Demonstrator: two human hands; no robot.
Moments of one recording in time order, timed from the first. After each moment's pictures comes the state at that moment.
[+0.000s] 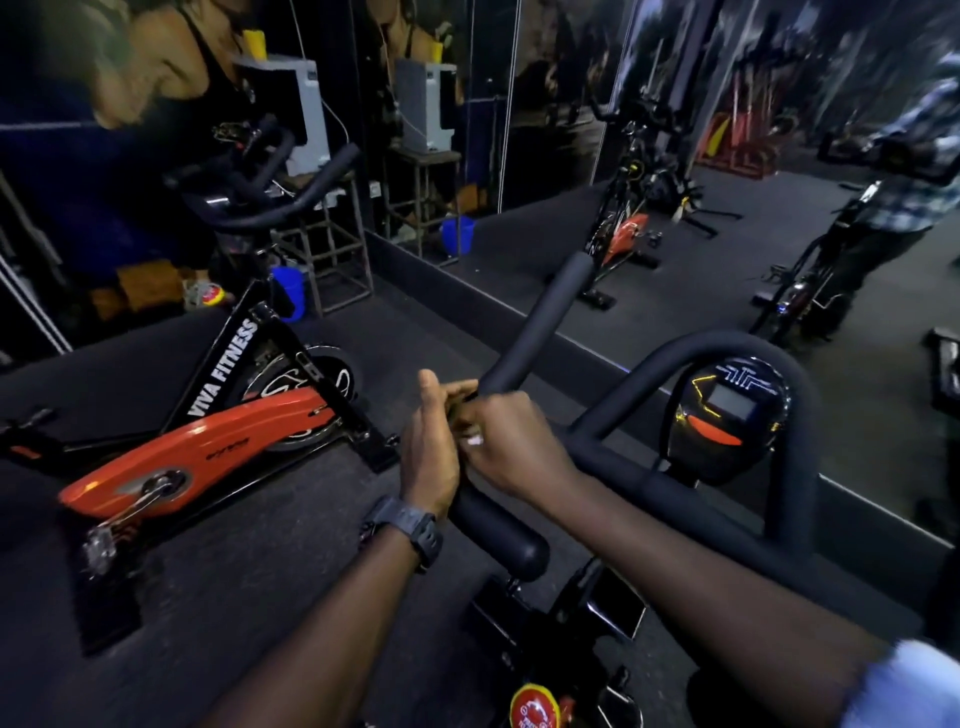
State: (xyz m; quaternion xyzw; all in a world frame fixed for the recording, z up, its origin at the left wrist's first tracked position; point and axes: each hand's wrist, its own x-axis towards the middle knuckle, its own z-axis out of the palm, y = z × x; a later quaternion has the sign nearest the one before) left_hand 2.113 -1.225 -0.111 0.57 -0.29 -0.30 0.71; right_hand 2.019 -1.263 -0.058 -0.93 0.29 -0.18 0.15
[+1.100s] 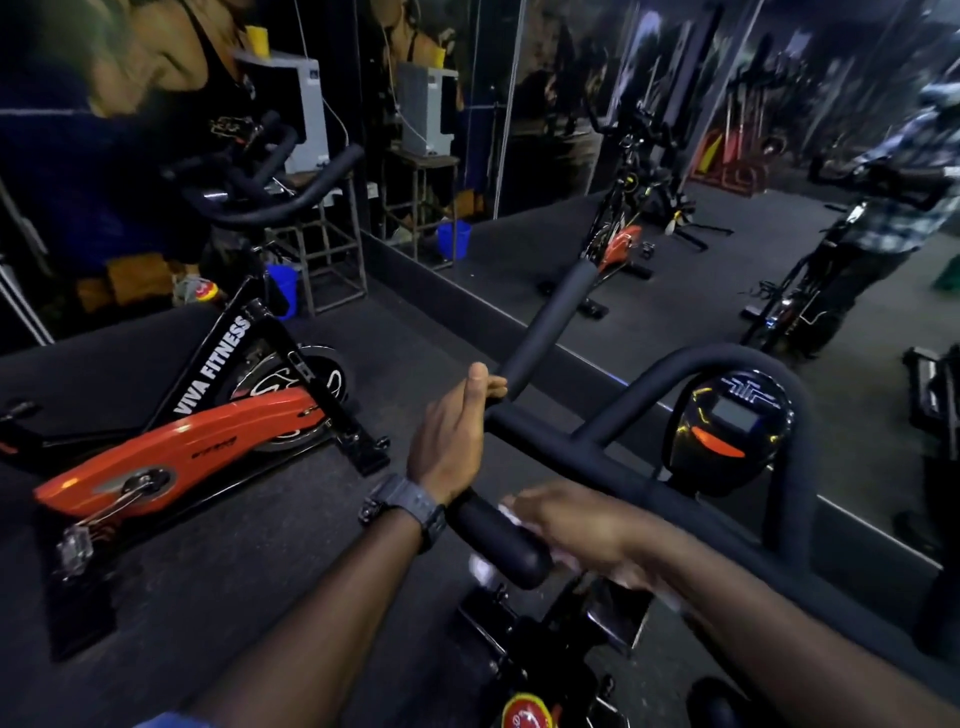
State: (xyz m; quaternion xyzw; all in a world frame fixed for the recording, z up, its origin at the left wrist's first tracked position) left_hand 2.115 -1.235 -0.100 0.63 -0.45 -0.21 0.60; right_hand 1.961 -1.241 -0.064 -0.73 0.41 0.02 0.54
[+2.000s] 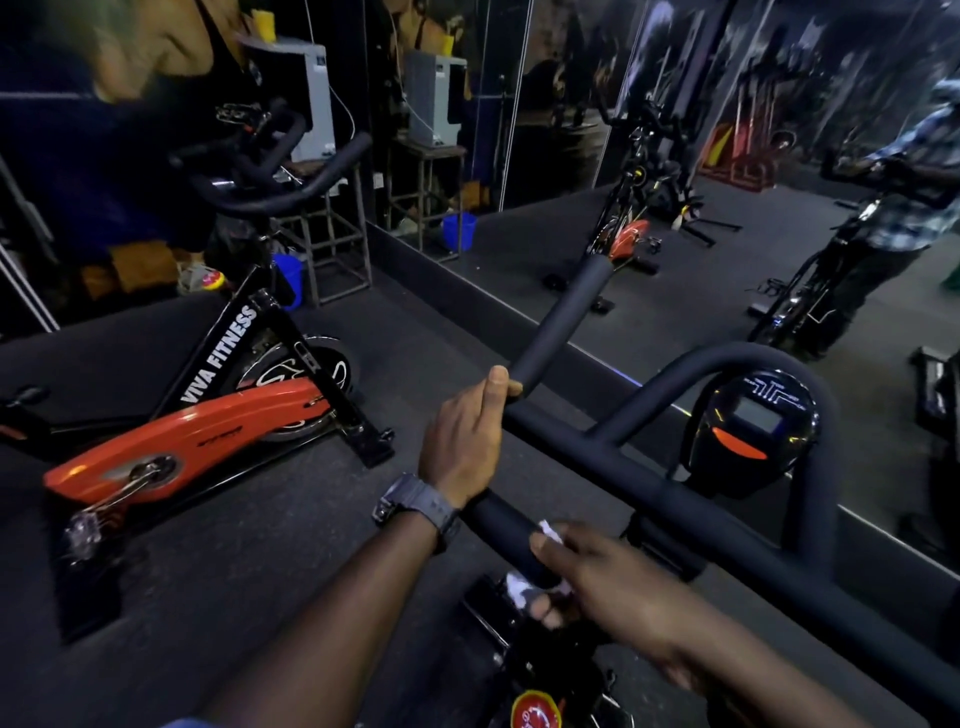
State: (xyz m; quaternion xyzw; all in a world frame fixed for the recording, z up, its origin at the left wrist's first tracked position) left_hand 2.117 -1.233 -0.105 0.64 -0.48 -0.17 0.57; right_hand 1.933 -1.197 -0.069 -0.64 0.42 -0.05 0.64
